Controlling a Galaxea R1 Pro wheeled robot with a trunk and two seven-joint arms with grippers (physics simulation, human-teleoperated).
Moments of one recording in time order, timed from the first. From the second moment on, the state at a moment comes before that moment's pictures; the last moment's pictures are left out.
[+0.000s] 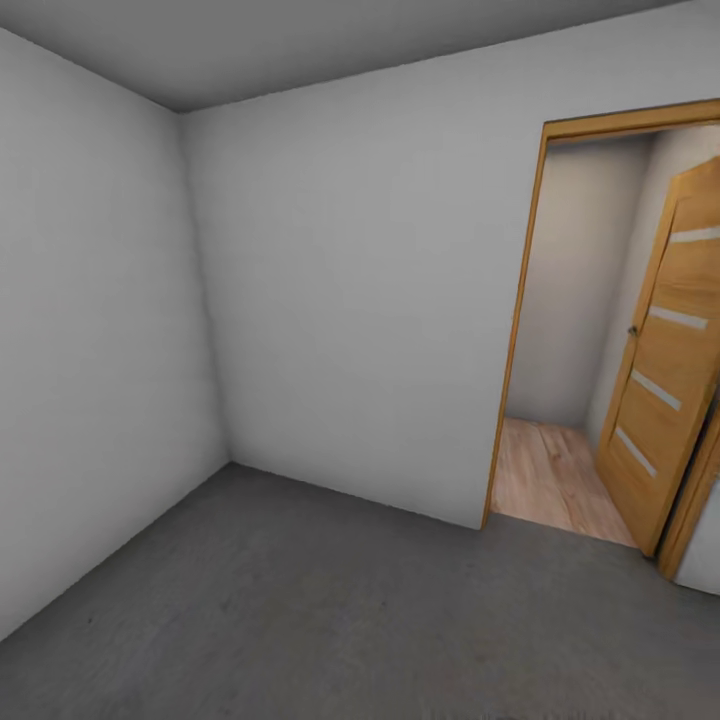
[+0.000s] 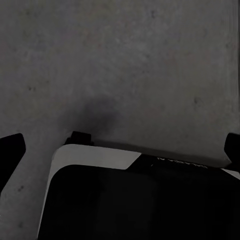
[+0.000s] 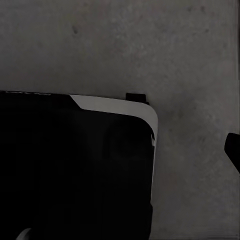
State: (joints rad) left arm -0.19 -0.01 -0.06 0.00 0.31 -0.10 -0.04; right arm -0.11 -0.03 0.12 0.03 -0.08 -0.11 0.08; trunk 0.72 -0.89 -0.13
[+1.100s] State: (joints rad) left arm -0.19 0.03 -0.06 0.00 0.31 -0.11 -0.03; right arm -0.11 -0.04 0.10 0.03 -0.16 -0.11 0.08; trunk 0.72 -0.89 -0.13
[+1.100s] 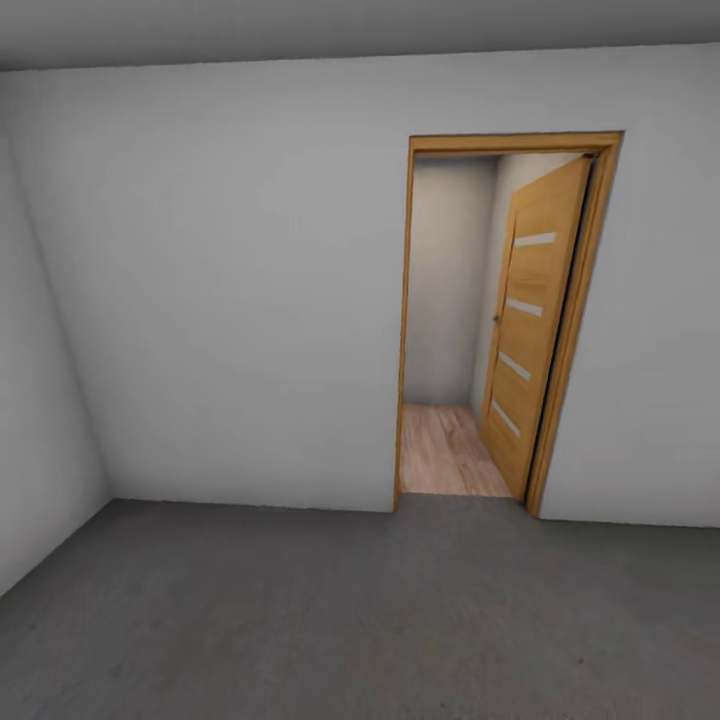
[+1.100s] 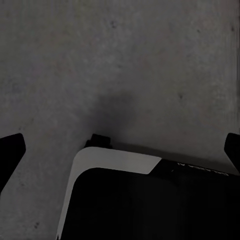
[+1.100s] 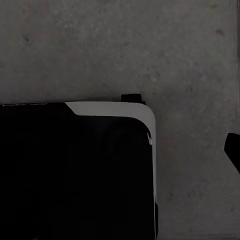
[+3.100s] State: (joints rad) left arm -0.19 0.02 -0.06 0.00 0.31 -0.10 -0.03; right arm -0.11 -0.04 0.11 0.03 -0.16 -0.11 0.09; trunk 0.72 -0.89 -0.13
